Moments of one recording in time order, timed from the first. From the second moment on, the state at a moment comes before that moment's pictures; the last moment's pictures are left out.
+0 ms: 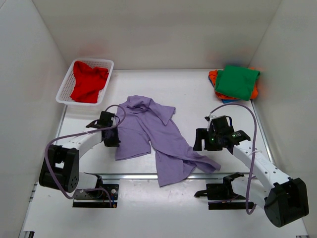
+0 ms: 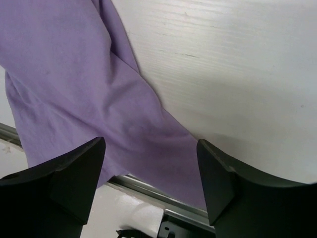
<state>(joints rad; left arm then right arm) -0.22 1.36 0.65 -0.46 0.02 -0.38 0.35 0.99 0.63 -0.65 -0.21 0.30</state>
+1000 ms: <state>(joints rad) -0.15 1.13 0.84 -0.61 0.09 -0.40 0.48 1.10 0.67 -0.90 -0.16 0.37</state>
